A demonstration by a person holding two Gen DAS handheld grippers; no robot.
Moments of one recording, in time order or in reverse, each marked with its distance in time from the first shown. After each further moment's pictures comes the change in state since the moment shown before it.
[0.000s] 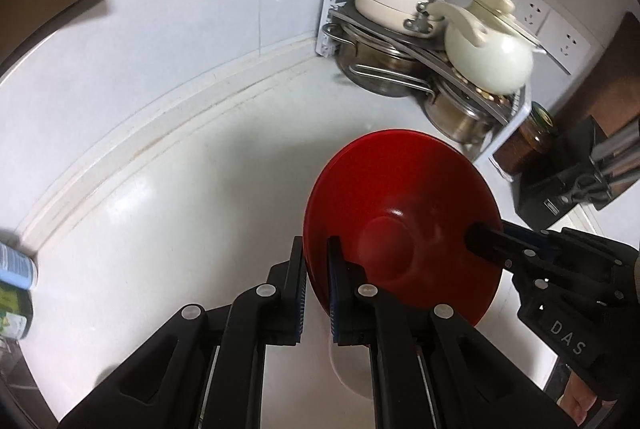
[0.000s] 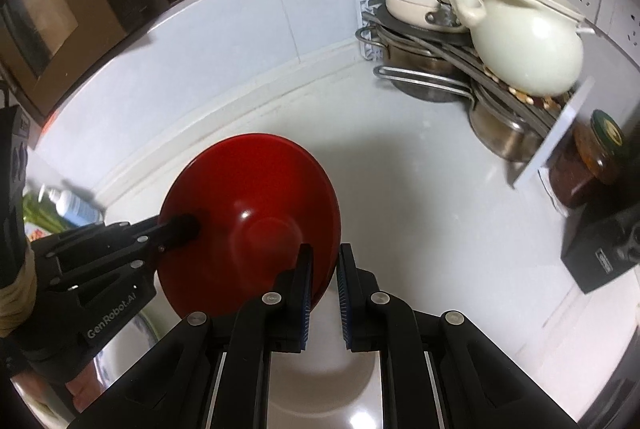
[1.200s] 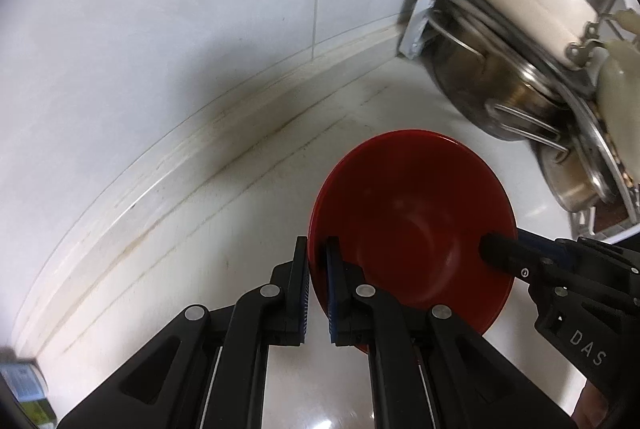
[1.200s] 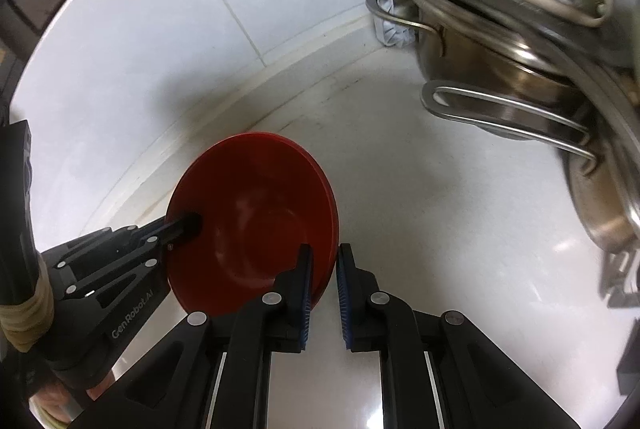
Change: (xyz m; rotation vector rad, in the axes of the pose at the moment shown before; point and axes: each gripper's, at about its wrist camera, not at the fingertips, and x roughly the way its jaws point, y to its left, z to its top) left arm 0.182 0.096 0.143 -0.014 0.121 0.077; right arm 0.196 -0.020 0.155 0.087 0.141 0.052
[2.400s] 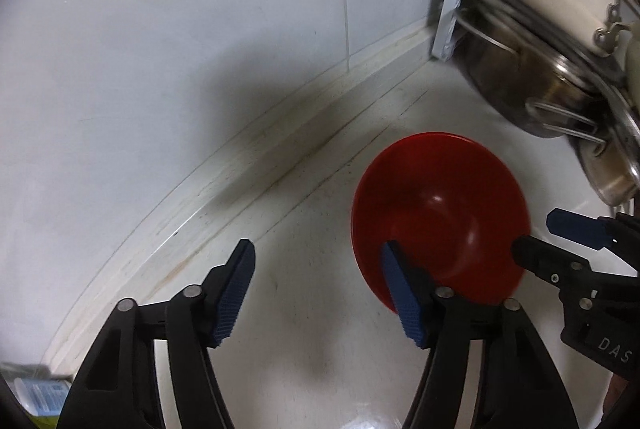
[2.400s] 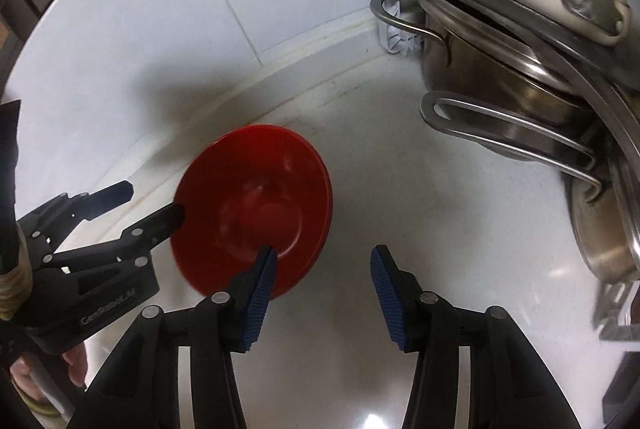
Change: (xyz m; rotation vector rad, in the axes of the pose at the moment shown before) left arm 0.009 0.001 0.008 0.062 -0.038 0.169; right arm 0.015 -0.004 0.004 -0.075 -0.013 -0.021
